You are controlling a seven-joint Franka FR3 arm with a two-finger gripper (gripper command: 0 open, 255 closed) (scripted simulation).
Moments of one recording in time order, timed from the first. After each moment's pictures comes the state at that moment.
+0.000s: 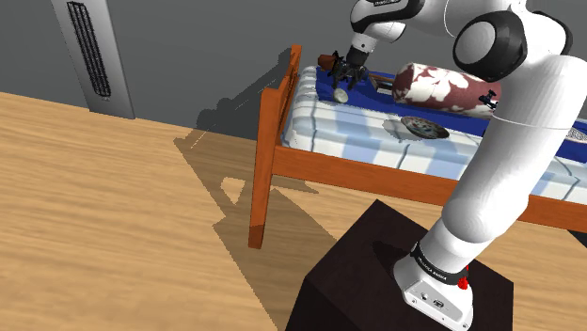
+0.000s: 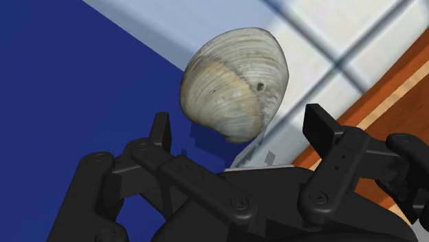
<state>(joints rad) -0.25 0.21 -0.29 -1.62 0.21 1.91 -0.31</state>
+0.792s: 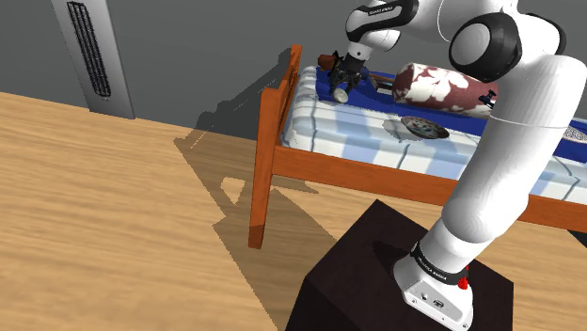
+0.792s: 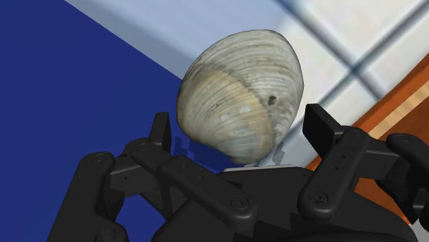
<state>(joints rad) -0.25 0.23 -0.29 -1.66 0.23 1.97 -0.32</state>
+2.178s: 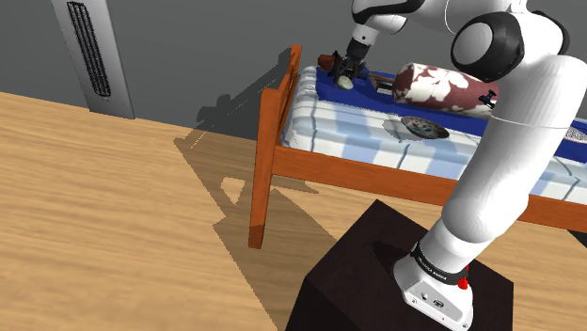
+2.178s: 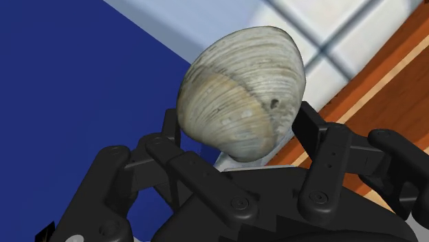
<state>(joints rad) -0.25 0.22 -0.29 -1.54 0.22 1.85 -0.30</state>
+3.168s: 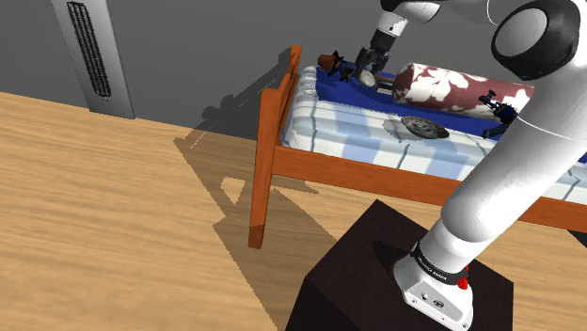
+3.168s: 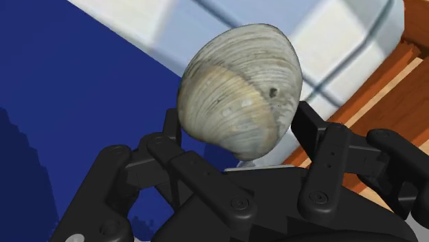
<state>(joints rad) -0.28 0.02 -0.32 -1.68 0.16 1.79 -0.34</state>
